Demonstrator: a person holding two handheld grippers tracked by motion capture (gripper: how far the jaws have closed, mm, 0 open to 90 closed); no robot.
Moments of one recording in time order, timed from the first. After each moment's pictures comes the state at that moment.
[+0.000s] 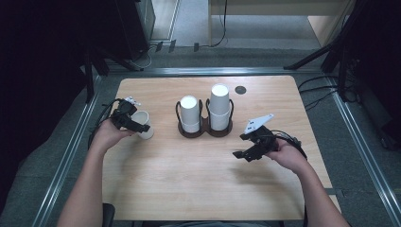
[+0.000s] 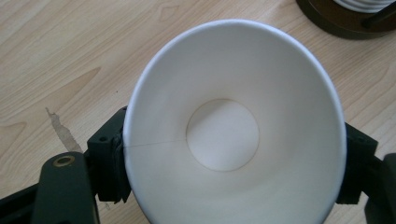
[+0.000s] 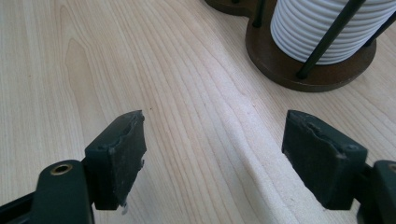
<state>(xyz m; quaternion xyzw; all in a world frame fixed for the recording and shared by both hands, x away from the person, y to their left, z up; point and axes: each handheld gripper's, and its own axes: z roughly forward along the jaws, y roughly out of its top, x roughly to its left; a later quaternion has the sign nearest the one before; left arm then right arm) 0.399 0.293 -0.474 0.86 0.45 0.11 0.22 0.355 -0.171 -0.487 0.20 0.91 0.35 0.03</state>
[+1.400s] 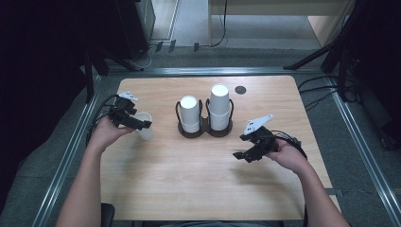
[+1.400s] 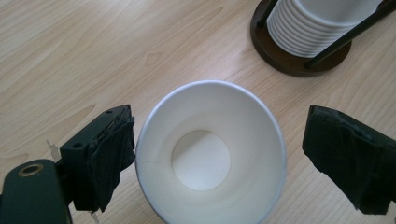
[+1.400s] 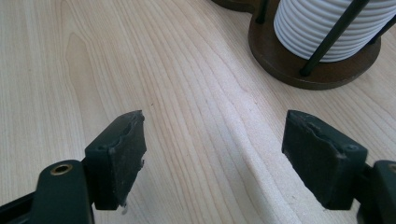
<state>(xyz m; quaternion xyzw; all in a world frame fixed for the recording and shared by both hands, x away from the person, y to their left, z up) 0.391 0.291 -0.447 0.85 0.43 0.12 0.28 0.354 -0.171 -0.487 0.19 0.92 0.35 0.03</state>
